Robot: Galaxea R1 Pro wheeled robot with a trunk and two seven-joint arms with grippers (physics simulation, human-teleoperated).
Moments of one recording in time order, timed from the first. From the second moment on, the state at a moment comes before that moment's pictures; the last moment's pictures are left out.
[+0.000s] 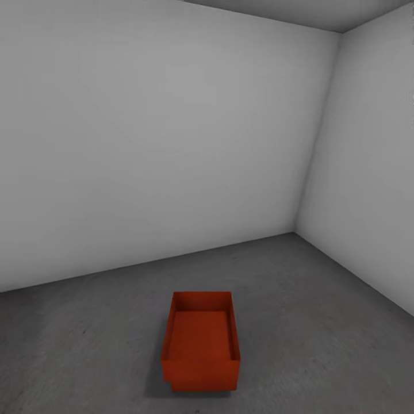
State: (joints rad) left arm -0.21 0.07 -0.11 0.00 0.29 -0.09 -0.01; right arm -0.11 -0.02 0.64 0.03 -0.75 -0.21 -0.03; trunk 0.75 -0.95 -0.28
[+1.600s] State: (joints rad) left arm -0.21 0.05 -0.11 0.00 0.29 -0.09 0.00; right arm -0.11 -0.02 0.64 0.03 -0.74 -0.21 -0.03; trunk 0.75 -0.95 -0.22
